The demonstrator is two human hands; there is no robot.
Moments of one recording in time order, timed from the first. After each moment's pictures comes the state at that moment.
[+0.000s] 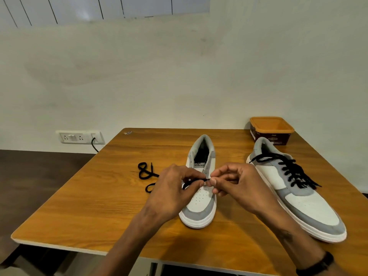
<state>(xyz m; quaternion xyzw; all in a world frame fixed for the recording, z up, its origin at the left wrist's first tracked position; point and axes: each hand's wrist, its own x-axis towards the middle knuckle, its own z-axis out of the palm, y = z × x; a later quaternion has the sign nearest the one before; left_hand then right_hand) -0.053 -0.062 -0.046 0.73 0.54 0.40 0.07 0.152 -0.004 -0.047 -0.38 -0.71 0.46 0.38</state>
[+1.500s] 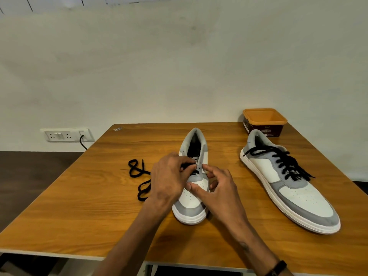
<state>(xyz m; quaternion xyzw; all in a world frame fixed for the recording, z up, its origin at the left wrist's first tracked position) -0.049 -0.001 -0.080 0.68 0.65 0.34 -0.03 0.114 -0.003 -0.115 -0.49 -0.68 0.34 0.43</state>
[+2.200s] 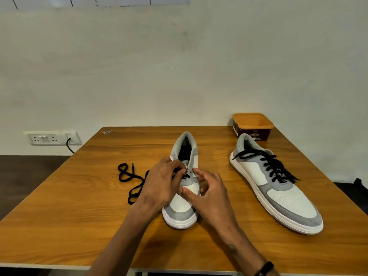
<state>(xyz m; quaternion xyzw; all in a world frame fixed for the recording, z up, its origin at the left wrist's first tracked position) -0.058 0.007 -0.091 0.71 0.61 0.35 0.02 0.115 -0.004 -0.113 -0.49 -0.68 0.33 0.43</state>
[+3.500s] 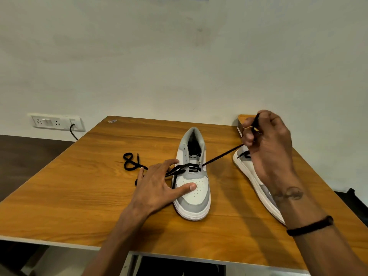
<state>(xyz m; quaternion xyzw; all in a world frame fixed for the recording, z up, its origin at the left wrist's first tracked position) -0.079 -0.029 -0.109 0.65 0.69 0.28 0.13 0.168 0.026 0.012 -0.30 -0.46 0.50 0.67</state>
